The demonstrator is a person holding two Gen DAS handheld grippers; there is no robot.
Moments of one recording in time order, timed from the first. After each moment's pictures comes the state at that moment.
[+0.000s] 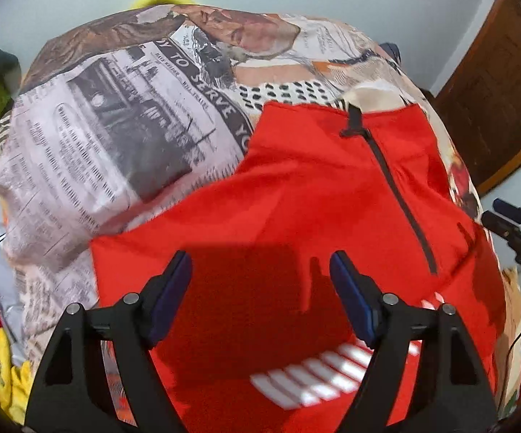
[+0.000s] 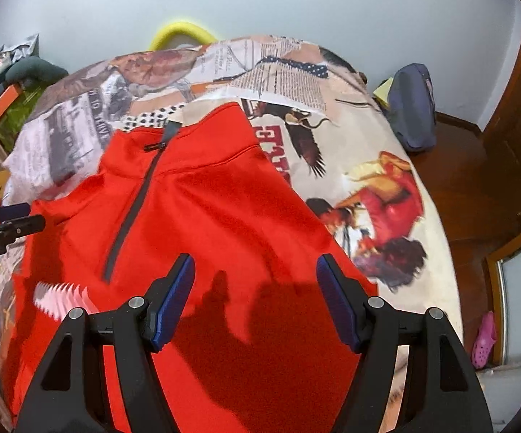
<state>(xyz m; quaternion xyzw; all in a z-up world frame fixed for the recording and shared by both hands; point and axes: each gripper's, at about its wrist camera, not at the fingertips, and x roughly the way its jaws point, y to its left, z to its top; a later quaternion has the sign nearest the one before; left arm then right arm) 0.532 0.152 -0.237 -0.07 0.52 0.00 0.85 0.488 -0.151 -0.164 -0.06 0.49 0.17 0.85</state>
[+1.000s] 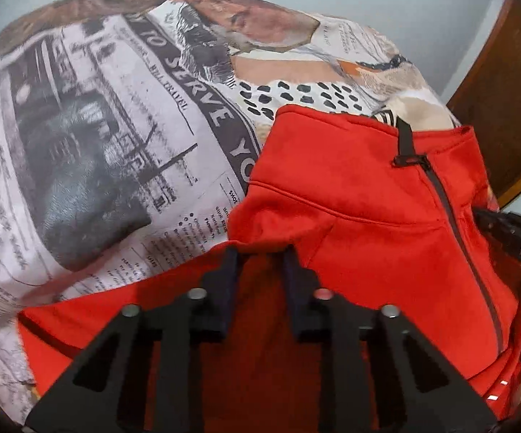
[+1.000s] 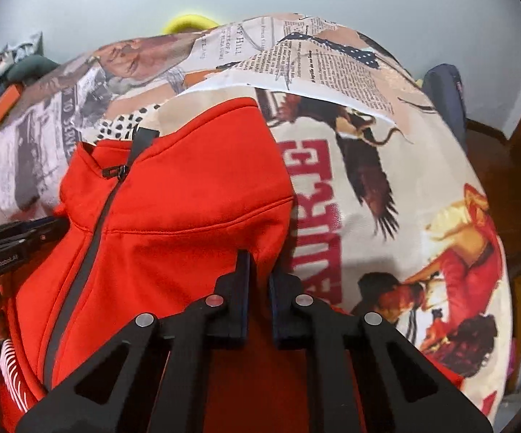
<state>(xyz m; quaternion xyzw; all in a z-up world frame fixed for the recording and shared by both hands) 0.589 0.152 -0.306 -0.08 0.49 0.00 0.87 0.560 -0.119 -0.222 -0.06 0.49 0.21 0.84</state>
